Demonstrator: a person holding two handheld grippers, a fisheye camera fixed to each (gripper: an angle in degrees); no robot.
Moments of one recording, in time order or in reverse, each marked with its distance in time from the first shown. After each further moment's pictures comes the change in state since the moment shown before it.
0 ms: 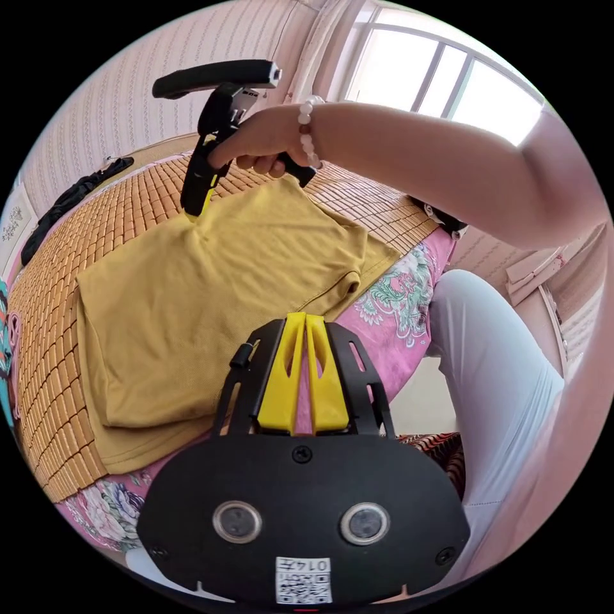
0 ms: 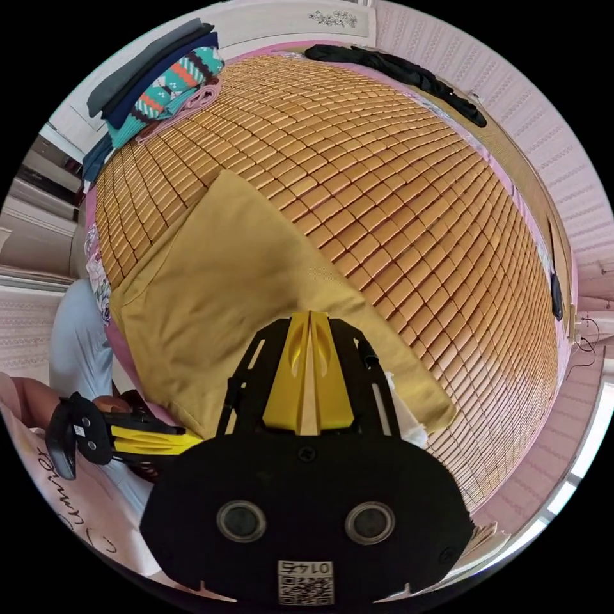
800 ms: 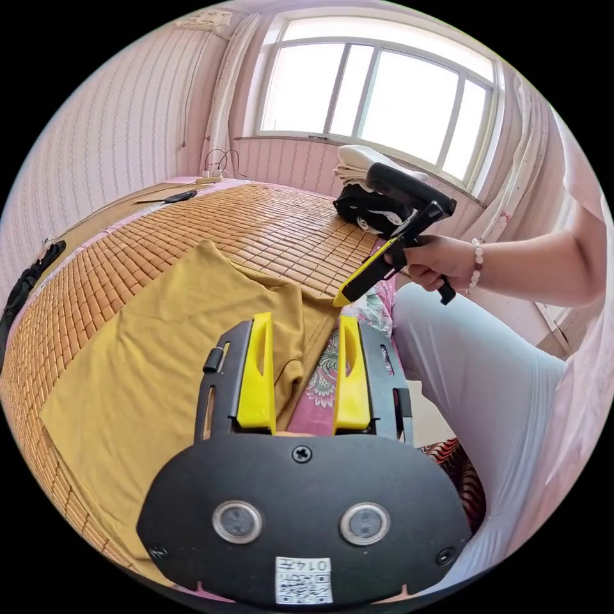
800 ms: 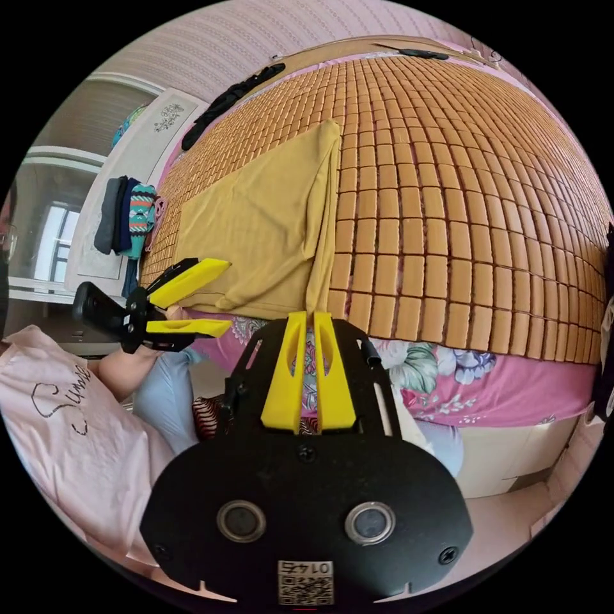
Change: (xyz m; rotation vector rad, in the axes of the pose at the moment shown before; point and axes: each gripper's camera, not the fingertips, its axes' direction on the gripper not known) left arm 0.061 -0.024 0.043 0.132 0.171 0.338; right arm 0.142 0.332 -0.045 0.170 -0.476 0.678
